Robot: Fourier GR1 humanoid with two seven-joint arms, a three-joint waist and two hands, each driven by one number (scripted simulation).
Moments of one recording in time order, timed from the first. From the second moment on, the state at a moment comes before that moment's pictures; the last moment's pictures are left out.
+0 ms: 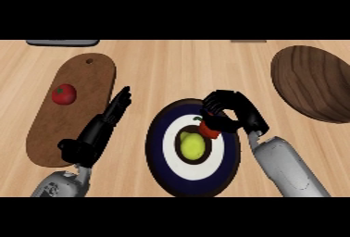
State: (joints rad) left arm -0.17 0.30 -0.36 -1.58 0.19 0.10 0.03; right arm -0.45 -0.24 0.38 -1.34 0.02 -0.09 0.45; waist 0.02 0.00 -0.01
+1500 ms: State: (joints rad) left arm -0.19 0.28 -0.34 -1.55 0.18 0.01 0.03; right arm -1.20 -0.03 0.51 -0.58 -0.17 0.78 0.92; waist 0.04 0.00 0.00
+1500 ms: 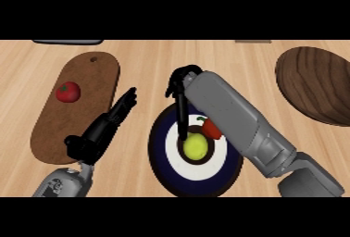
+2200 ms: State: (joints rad) left arm -0.17 0.26 -0.31 -1.55 0.16 0.00 0.03; right arm -1.22 -0.01 0.68 -0.61 -0.26 0.77 0.96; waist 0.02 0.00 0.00
